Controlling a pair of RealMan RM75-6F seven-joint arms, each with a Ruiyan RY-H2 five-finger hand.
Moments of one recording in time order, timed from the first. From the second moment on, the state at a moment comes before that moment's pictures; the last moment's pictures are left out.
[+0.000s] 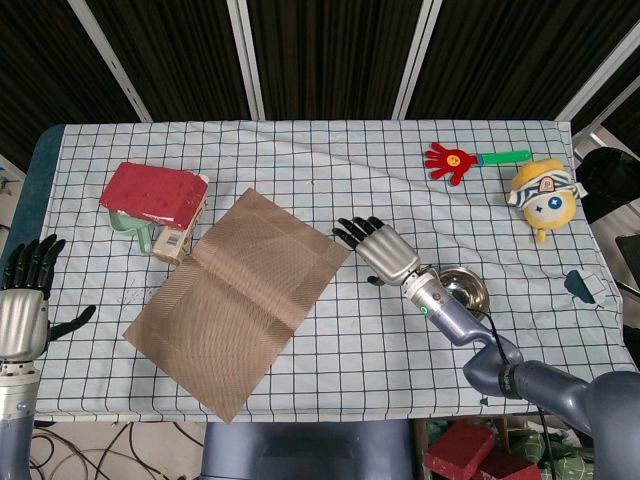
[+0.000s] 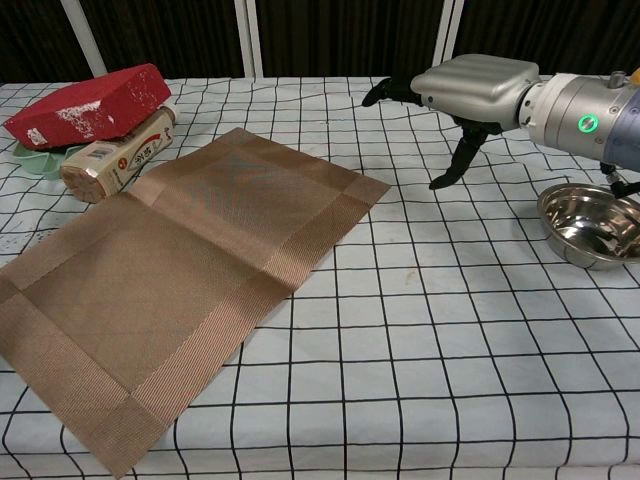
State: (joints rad) left arm -0.19 -1.33 -0.14 -1.46 1.49 1.60 0.02; right arm 0.88 -1.57 0.18 -1.11 -1.57 0.90 -0.03
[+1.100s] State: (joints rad) left arm -0.18 -1.33 -0.16 -1.47 1.47 1.59 0.03; right arm 1.03 -1.80 -0.01 -0.66 -1.74 0.95 0.32
